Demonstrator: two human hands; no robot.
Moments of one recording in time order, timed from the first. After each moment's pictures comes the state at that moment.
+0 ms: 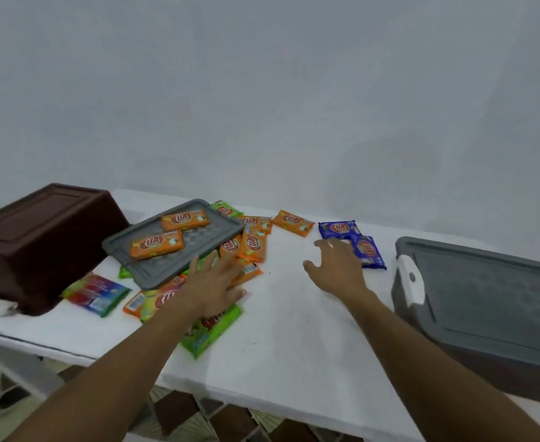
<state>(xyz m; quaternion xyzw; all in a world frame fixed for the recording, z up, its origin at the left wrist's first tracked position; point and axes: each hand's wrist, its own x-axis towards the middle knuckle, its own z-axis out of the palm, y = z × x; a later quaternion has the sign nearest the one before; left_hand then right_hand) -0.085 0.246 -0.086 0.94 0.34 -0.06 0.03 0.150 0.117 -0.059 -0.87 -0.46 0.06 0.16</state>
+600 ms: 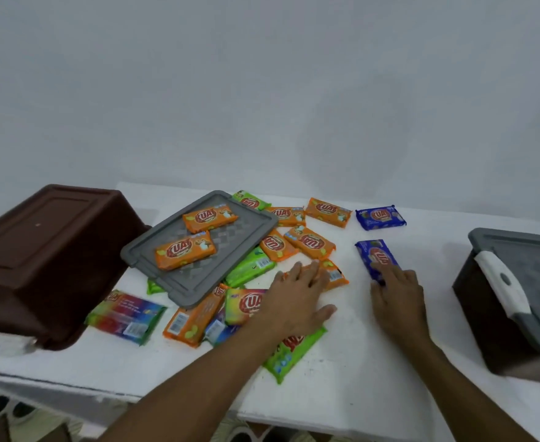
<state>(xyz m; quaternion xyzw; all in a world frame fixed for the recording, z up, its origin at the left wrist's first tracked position) -0.040 0.257 -0.116 0.98 0.18 -0.03 0.08 0.126 0.115 -0.131 -0.91 -0.36 -0.02 0.20</state>
